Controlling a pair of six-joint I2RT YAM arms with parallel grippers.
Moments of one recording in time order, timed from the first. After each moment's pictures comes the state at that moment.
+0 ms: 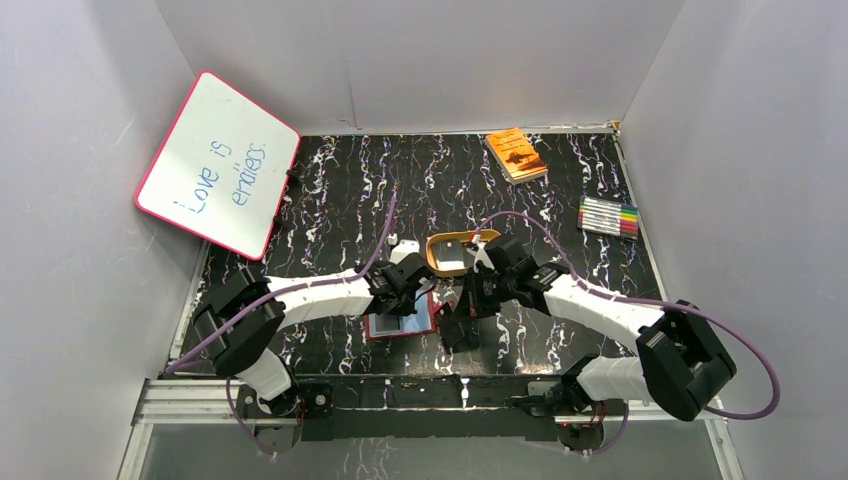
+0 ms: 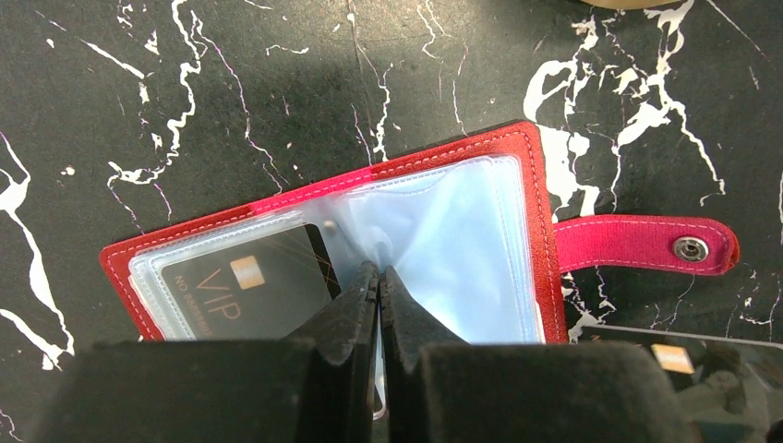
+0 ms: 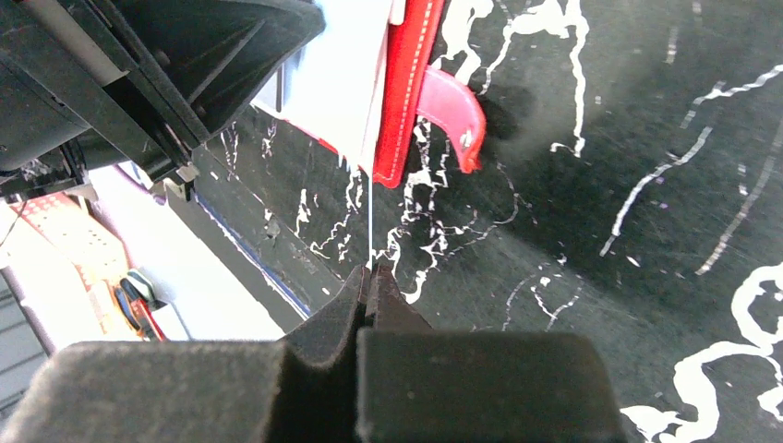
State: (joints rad) left arm -0.98 1.59 0.87 -0.42 -0.32 -0.73; right arm 0.70 1.24 0.62 -0.28 -0.48 0.62
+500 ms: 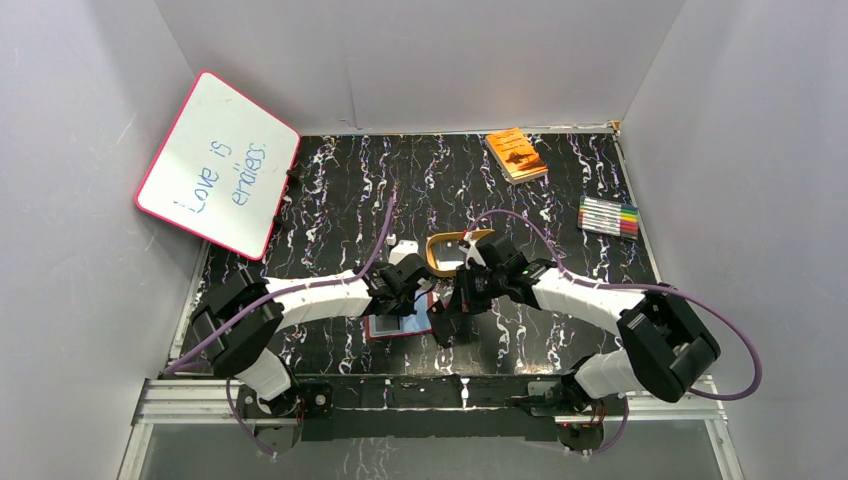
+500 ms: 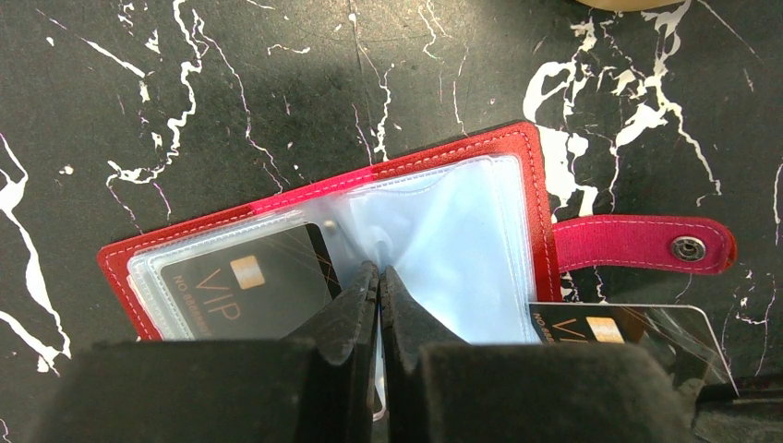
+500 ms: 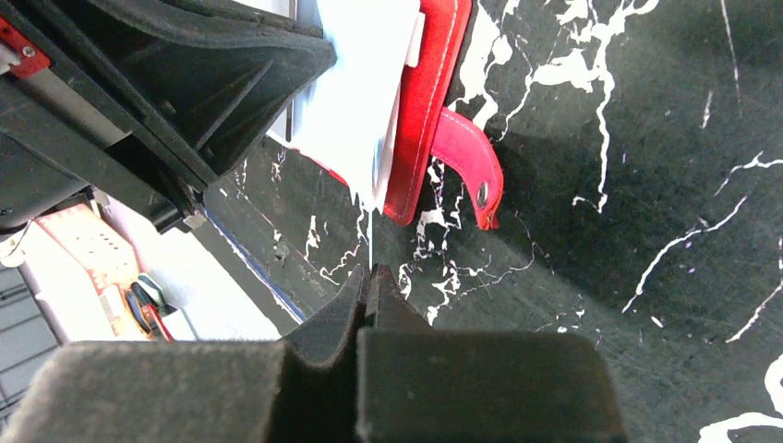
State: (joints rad) left arm -0.98 1.58 0.85 -0.40 -0.32 -0.74; right arm 0.72 1.36 0.65 -0.20 -0.50 0.64
